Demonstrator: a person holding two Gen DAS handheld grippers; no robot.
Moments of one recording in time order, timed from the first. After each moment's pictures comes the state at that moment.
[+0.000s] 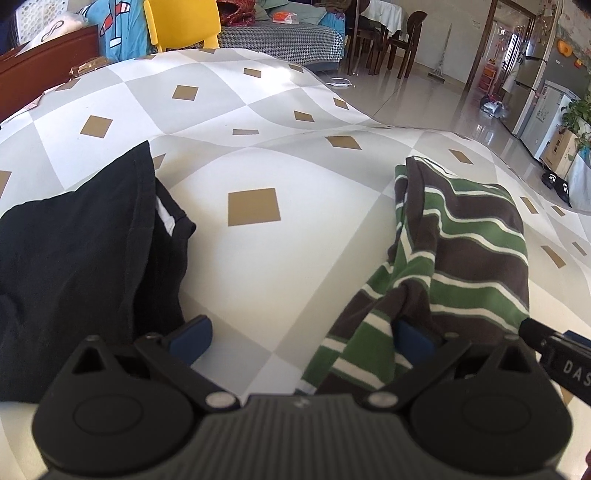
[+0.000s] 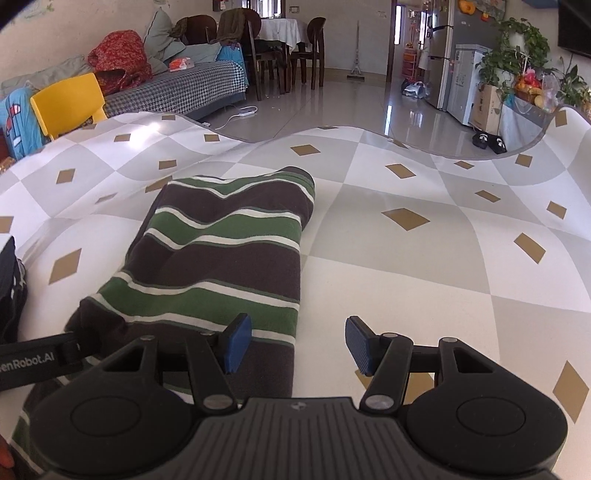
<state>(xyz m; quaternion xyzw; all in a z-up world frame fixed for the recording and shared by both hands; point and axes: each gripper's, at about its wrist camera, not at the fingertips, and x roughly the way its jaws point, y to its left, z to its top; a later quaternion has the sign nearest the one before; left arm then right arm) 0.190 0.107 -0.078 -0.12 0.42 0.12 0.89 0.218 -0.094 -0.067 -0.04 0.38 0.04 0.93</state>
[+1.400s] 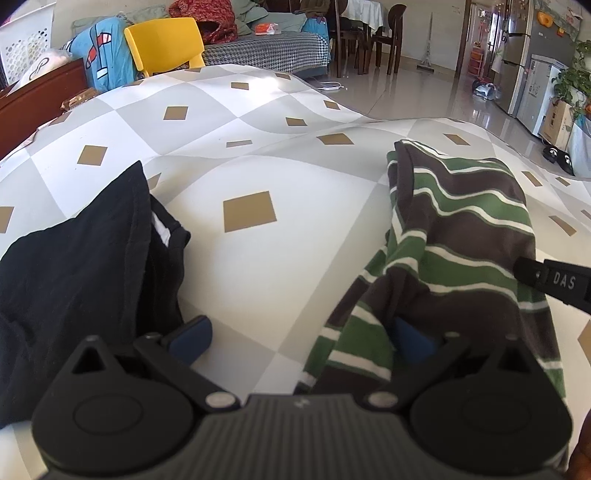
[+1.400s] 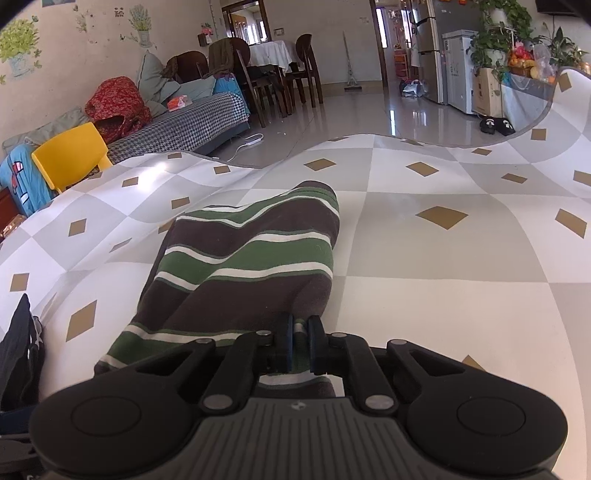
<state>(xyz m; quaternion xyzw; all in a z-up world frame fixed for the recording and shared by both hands) 0.187 0.090 -0.084 -0.06 0.41 0.11 0.90 0.240 -0.097 -0.082 0.07 0.34 0.06 0.94</state>
